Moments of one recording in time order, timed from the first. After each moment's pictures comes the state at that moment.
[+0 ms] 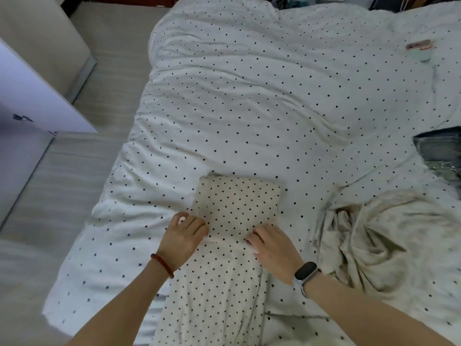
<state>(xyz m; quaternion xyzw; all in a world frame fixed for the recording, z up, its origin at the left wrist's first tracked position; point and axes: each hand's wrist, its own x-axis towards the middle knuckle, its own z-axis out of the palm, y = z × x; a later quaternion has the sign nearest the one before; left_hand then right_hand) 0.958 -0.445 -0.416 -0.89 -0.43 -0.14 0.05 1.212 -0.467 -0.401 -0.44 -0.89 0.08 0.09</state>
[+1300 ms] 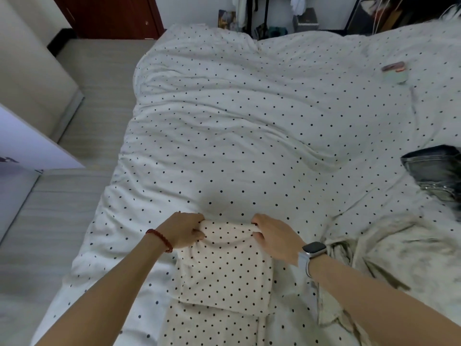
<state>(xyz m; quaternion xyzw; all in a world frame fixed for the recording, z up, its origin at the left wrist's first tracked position) 1.001 -0.300 -0.355 -0.77 -0.53 0.17 -0.31 1.239 -0.348 -0.353 -0.57 -0.77 0.28 -0.01</state>
